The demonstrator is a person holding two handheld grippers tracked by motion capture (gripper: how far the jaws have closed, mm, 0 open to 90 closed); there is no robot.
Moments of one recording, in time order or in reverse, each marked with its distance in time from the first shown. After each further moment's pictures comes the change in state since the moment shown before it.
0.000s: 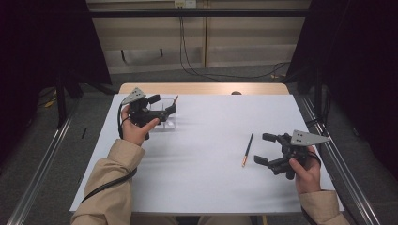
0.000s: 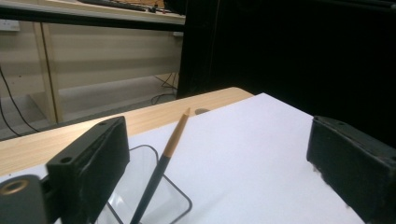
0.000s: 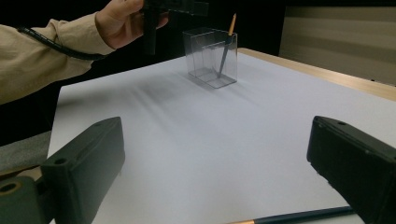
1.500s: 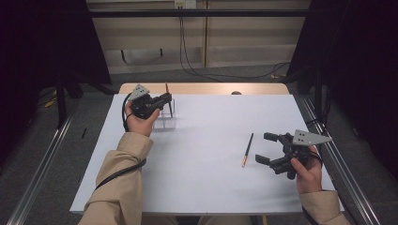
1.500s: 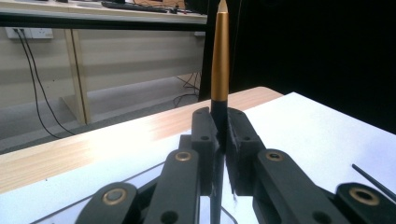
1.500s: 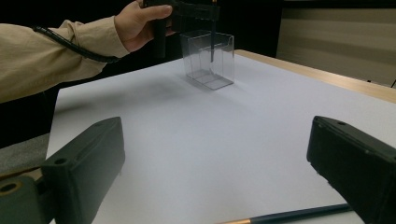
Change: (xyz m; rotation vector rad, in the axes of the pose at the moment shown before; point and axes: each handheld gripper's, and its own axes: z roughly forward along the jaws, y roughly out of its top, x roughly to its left) left arm 0.015 -0.001 0.022 0.014 0.100 0.047; right arm -0.001 0.000 -0.003 -0.010 -0.007 0.006
